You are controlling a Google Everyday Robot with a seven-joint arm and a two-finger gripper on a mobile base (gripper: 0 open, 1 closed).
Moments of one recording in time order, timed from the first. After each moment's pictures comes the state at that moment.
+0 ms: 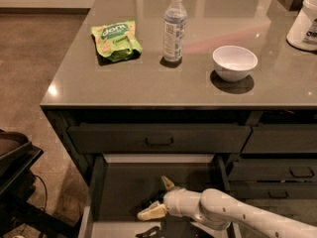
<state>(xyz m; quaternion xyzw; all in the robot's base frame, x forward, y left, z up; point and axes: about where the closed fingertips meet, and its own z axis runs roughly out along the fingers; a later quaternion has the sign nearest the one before) 0.471 0.016 0.421 -0.37 0.76 0.33 0.42</state>
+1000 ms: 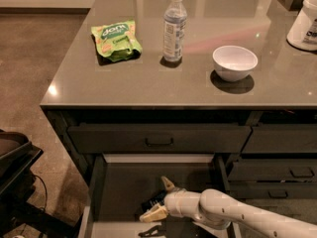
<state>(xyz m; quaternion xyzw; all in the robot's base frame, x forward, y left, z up) 0.471 0.013 0.407 -0.41 0.75 0.31 0.42</state>
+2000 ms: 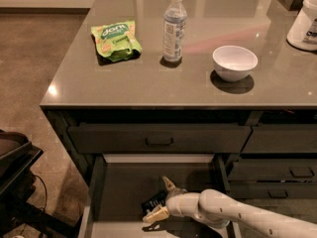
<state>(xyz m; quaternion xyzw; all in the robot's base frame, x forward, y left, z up) 0.479 0.003 0.378 -0.45 0.74 0.27 0.42</state>
